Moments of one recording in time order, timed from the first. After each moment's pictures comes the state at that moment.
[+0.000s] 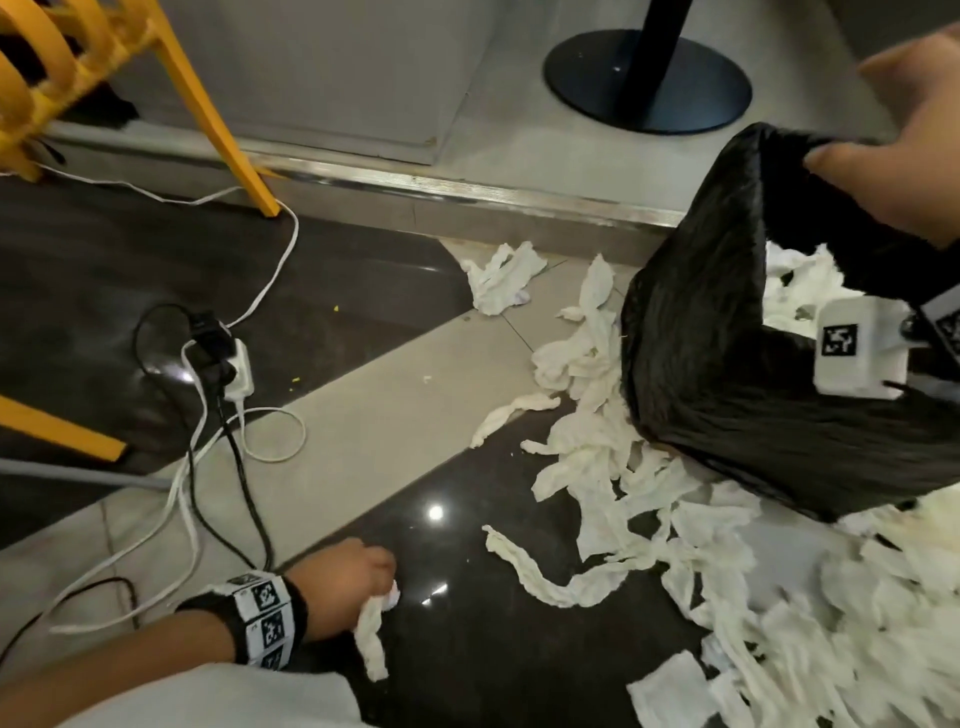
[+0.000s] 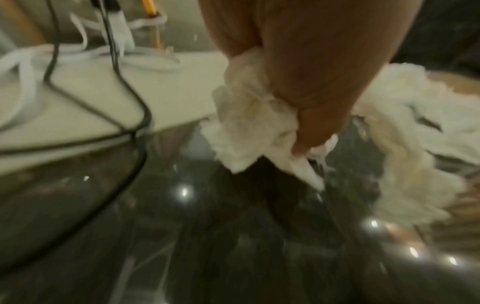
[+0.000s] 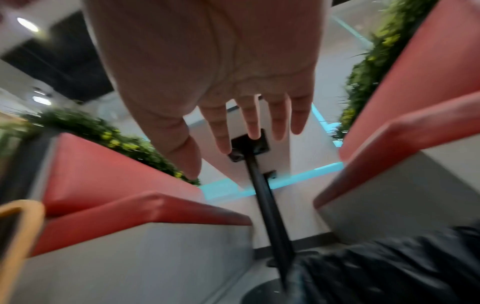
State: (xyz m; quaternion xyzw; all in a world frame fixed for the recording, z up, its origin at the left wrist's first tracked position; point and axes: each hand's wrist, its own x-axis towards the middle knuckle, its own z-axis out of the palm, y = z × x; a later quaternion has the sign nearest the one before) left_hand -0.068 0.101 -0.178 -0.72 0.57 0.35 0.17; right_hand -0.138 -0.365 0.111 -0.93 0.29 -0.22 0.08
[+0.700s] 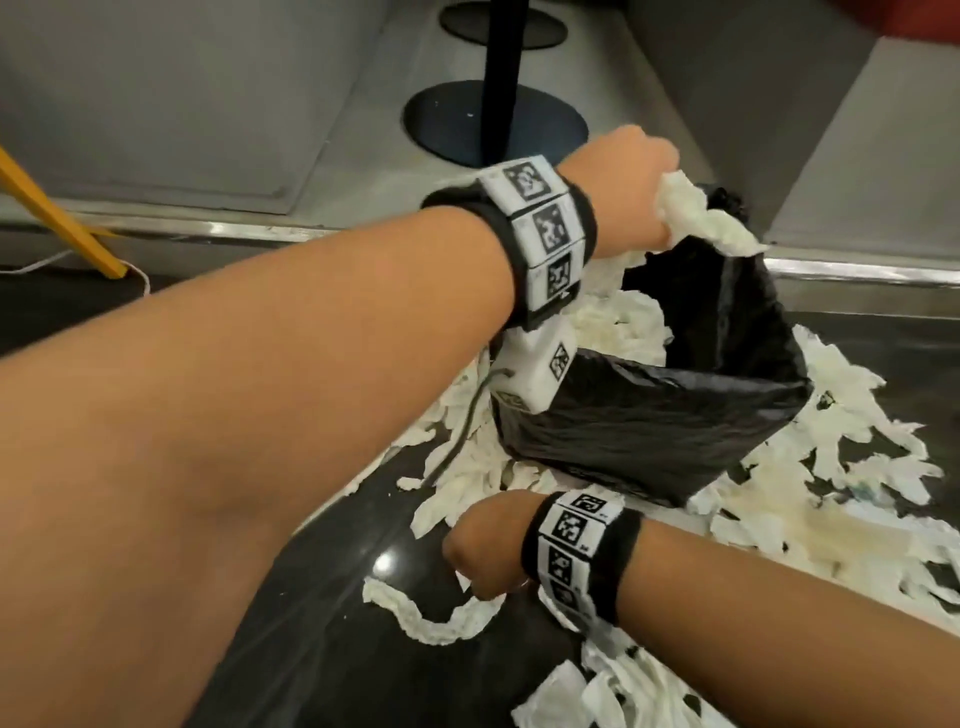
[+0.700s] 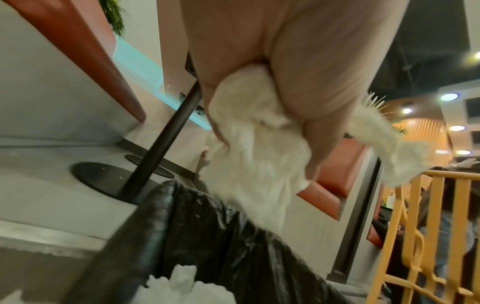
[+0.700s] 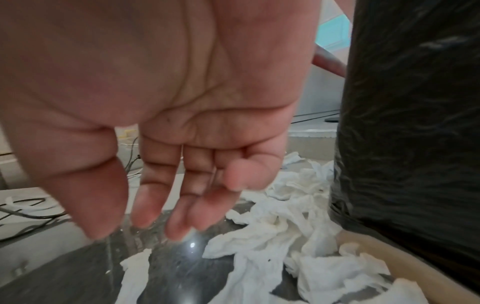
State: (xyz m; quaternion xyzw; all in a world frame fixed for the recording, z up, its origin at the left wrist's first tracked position) left_hand -0.089 -0.322 0.129 -0.78 0.61 0.04 -0.13; right_hand -0.203 -0.226 -0.042 -0.91 -0.11 0.39 0.06
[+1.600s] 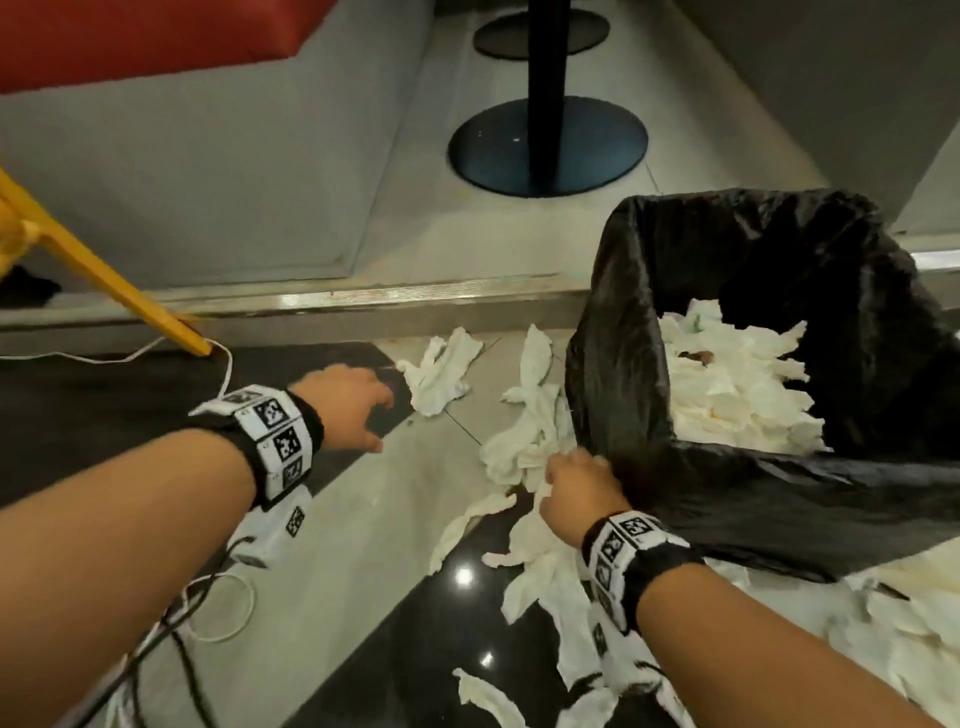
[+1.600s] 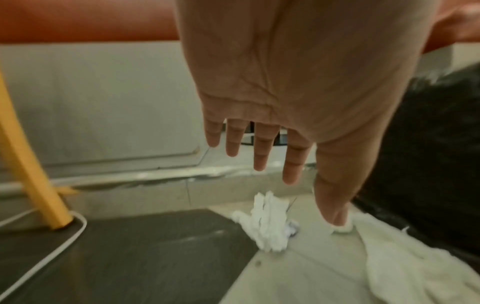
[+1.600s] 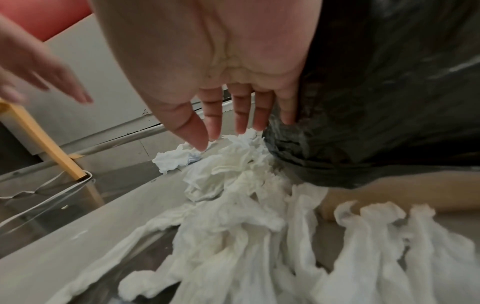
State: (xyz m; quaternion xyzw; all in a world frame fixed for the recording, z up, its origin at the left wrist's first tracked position) left_hand 0.111 -0.143 -0.010 -0.84 0.46 0.19 0.22; right_hand -0.116 -0.292 -0.105 -0.89 0.34 0.16 0.27
